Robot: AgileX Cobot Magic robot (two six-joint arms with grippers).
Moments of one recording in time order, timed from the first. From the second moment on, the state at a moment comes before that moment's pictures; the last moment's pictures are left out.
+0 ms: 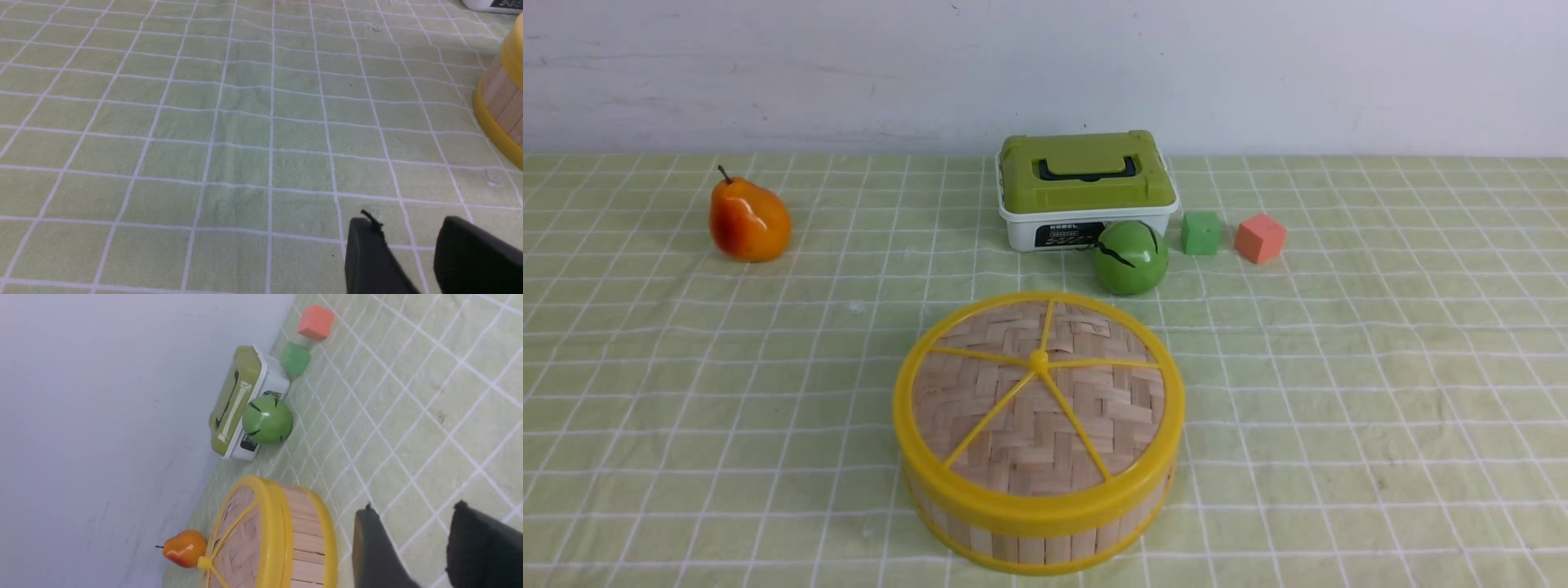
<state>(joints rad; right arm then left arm) 0.00 -0.01 0.03 0.64 0.30 0.58 0.00 -0.01 0.03 0.01 0.38 -0.16</state>
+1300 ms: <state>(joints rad) 0.43 1.55 -1.59 0.20 1.24 -0.24 0.00 -0.01 0.03 0.01 0.38 -0.16</state>
